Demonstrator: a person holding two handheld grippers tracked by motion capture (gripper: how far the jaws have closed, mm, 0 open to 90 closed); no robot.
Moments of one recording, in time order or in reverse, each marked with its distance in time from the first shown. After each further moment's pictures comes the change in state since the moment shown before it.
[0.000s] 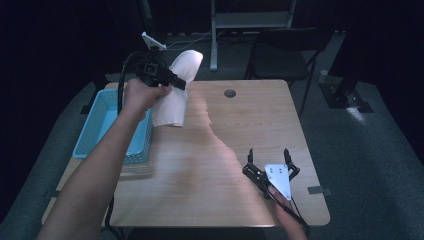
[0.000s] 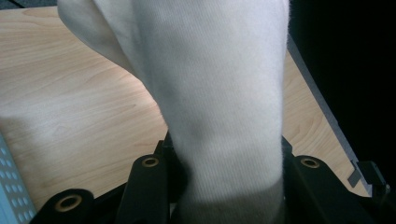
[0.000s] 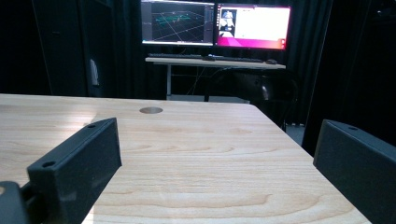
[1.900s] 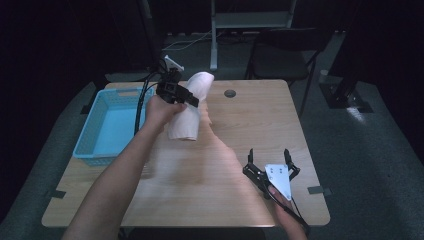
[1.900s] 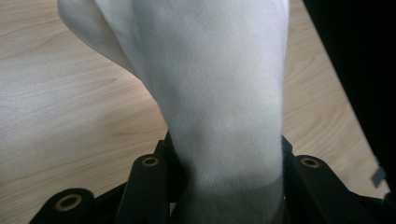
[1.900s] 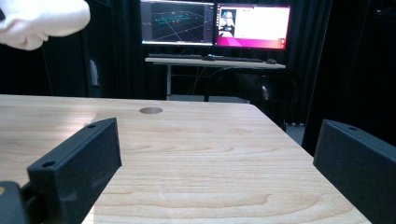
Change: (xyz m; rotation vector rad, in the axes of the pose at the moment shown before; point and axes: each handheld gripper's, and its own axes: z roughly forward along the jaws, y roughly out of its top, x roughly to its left) left arm 0.008 -0.023 0.077 0.104 0.007 -0.033; right arm 0.000 0.000 0.000 0.001 -0.002 0.004
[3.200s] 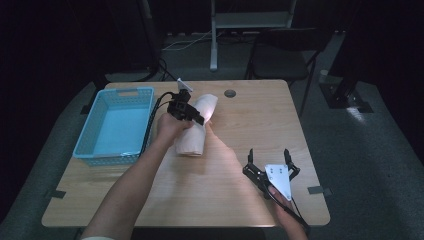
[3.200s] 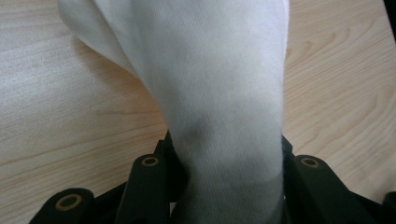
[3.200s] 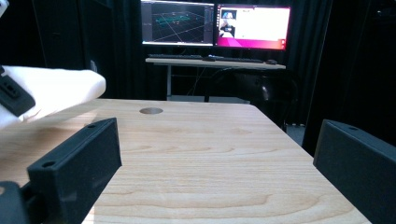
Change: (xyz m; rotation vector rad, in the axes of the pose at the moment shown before) left arm 0.025 -0.026 0.075 0.105 -0.004 -0.056; right arm 0.000 0.000 0.000 -0.002 0.002 0.000
